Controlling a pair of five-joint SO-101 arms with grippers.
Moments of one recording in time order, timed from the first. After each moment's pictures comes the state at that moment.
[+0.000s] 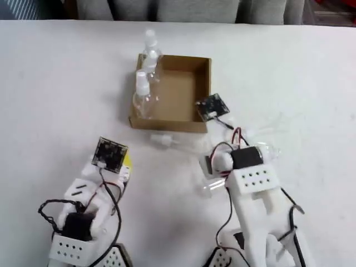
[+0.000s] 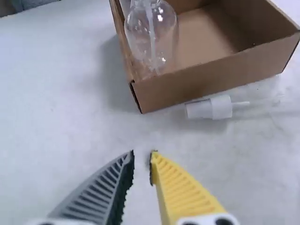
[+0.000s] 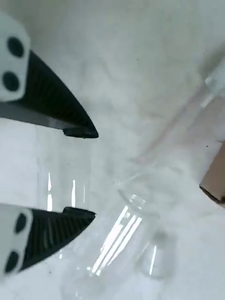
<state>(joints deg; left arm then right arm) 5.5 -101.4 96.4 50.1 -8.4 -16.6 -37.4 49.8 65.7 13.8</state>
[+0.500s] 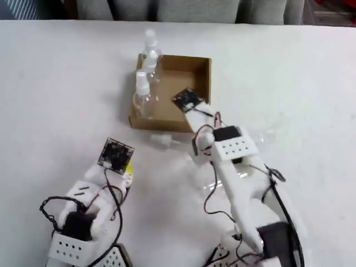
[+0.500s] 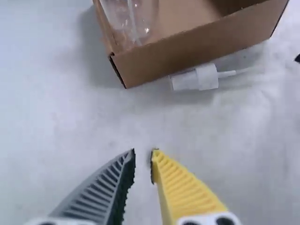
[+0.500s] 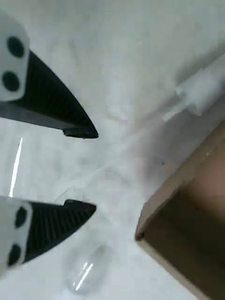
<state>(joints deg) 8.0 -99.2 94.3 56.6 -8.4 -19.5 -11.3 41.5 53.0 23.5</state>
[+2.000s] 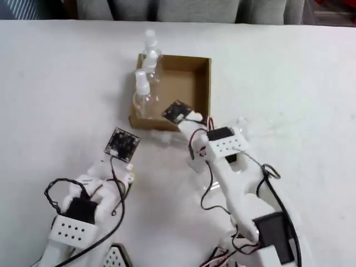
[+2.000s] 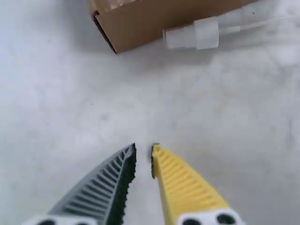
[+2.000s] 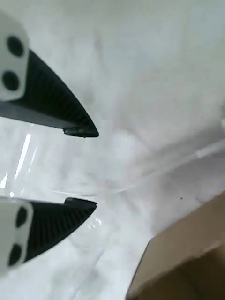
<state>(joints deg) 8.0 -76.2 88.1 50.2 -8.5 -20.4 -9.5 42.0 53.7 31.8</state>
